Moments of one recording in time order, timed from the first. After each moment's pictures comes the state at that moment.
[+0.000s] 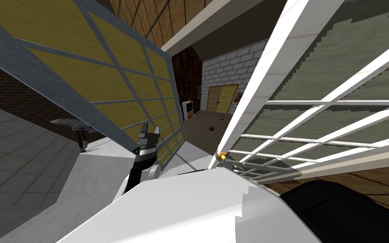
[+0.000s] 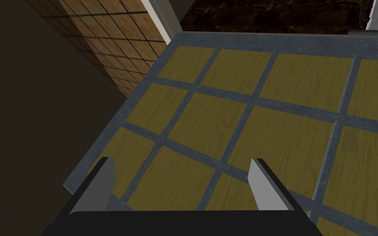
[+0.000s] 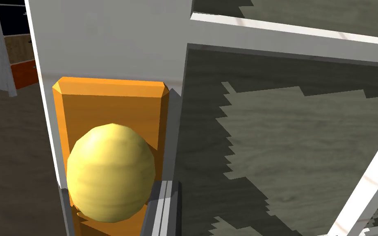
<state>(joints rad) 0.43 -0.30 0.31 -1.08 -0.88 -1.03 -1.09</state>
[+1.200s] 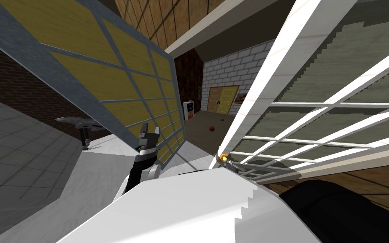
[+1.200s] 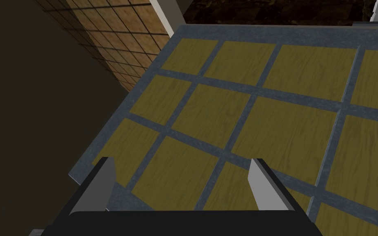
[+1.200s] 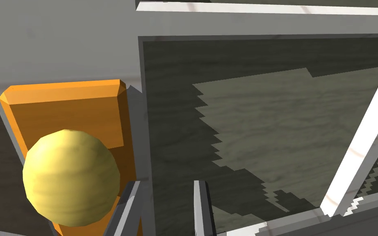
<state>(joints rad) 0.50 -0.36 0.32 -1.15 -0.97 -0.97 -1.18</state>
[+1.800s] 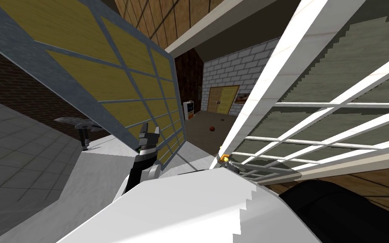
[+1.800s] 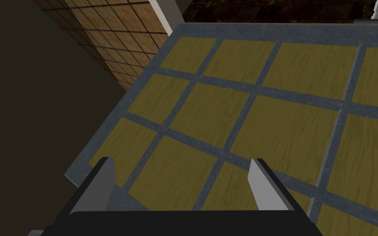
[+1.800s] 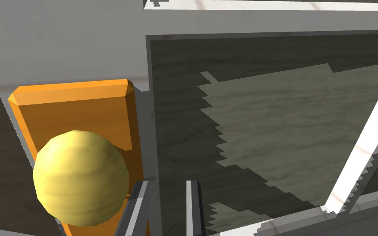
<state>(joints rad) 0.51 -0.38 0.32 -1.17 -0.98 -0.96 -1.19</state>
